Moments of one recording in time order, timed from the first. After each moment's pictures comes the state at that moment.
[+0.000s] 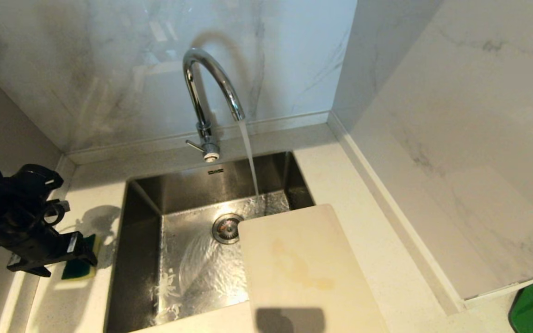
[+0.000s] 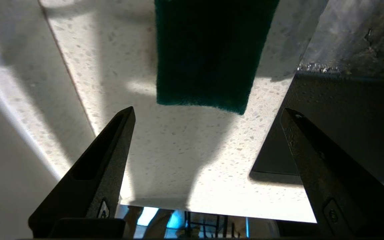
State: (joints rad) left arm 0.11 1.91 -1.22 0.58 0.00 -0.19; right arm 0.00 0.00 0.00 0.00 -0.02 0.05
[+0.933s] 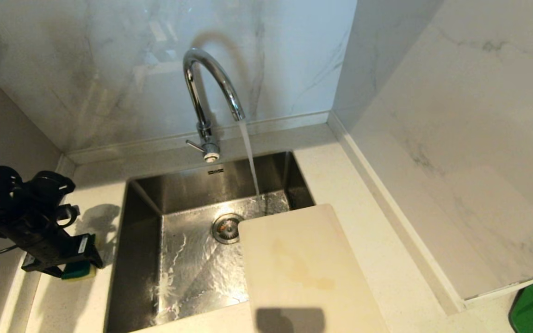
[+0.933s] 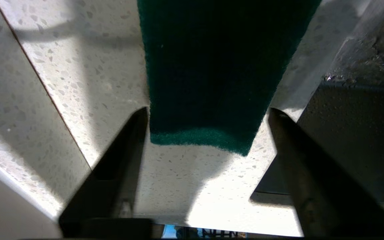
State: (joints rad) left arm 0.12 2.01 -1.27 0.56 -0.01 -0.19; right arm 0.00 0.00 0.00 0.00 -0.02 0.05
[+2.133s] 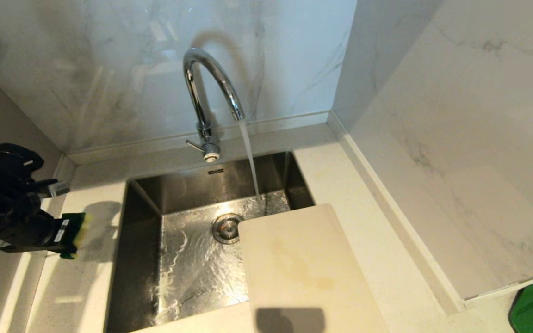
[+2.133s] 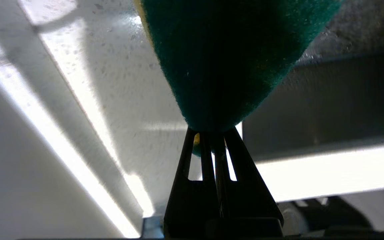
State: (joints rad) left arm 0.11 1.79 -1.25 0.60 -0.09 0.03; right arm 0.00 0.00 0.00 0.00 -0.02 0.05
